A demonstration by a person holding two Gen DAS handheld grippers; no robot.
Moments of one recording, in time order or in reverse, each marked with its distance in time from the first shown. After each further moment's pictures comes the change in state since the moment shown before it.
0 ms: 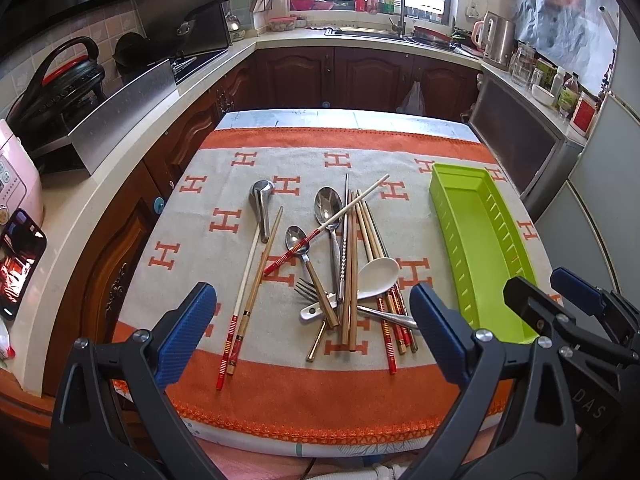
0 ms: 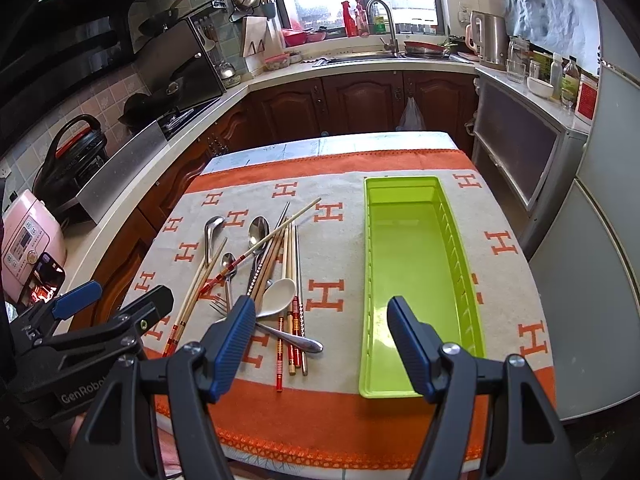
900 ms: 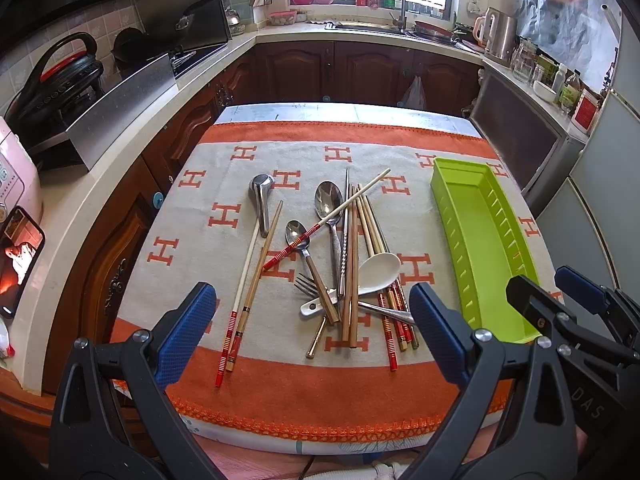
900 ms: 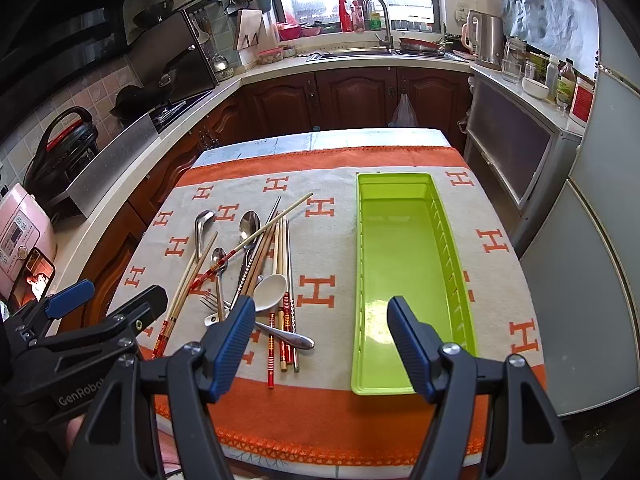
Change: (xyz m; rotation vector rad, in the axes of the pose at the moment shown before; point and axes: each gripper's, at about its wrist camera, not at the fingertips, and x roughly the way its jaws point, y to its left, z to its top) left arm 0.004 0.001 -0.002 -0.004 0.016 -0.002; right arm 0.000 0.001 -0.001 -0.012 0.013 -0.038
